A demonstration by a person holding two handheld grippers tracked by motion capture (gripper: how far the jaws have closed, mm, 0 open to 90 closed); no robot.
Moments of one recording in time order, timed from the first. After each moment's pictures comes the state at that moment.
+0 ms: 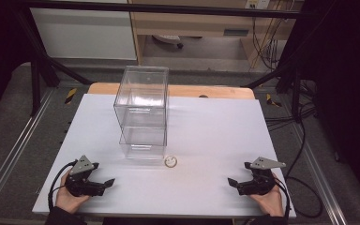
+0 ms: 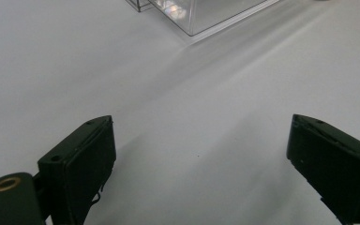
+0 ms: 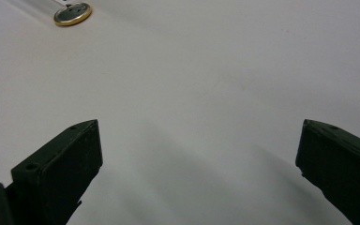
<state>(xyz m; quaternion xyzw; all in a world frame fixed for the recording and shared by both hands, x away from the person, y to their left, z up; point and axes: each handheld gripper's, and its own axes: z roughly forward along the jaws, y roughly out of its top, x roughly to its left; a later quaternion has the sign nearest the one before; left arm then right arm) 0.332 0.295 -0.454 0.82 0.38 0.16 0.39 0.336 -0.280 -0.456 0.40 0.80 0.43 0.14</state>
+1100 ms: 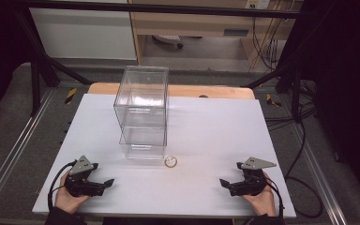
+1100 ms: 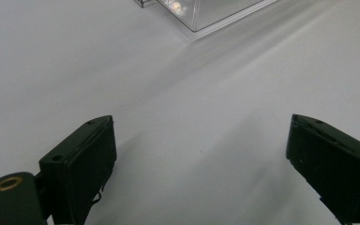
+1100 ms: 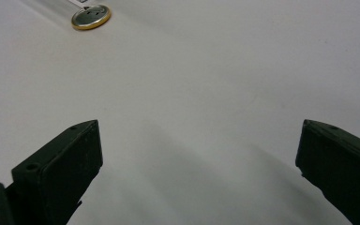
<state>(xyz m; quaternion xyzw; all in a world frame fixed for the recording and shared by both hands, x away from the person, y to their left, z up) 0.332 0.296 -0.455 0.82 0.39 0.15 0.38 0.335 -0.253 -0.454 0.39 0.80 0.43 0.14</state>
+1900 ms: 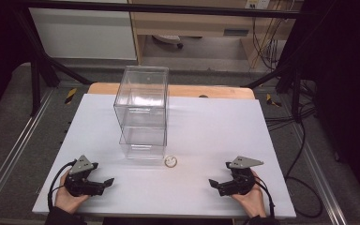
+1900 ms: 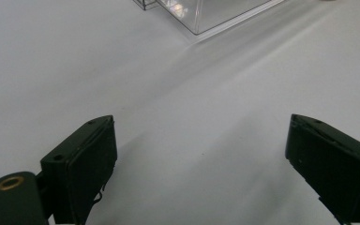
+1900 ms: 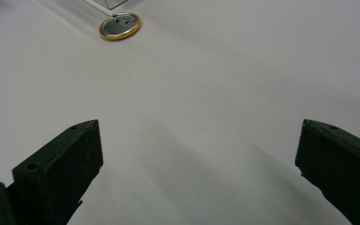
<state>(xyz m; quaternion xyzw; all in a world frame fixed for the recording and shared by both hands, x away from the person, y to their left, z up) 0.332 0.296 -0.454 0.82 0.39 0.16 0.39 0.338 -0.219 -0.452 0.38 0.81 0.43 0.12</state>
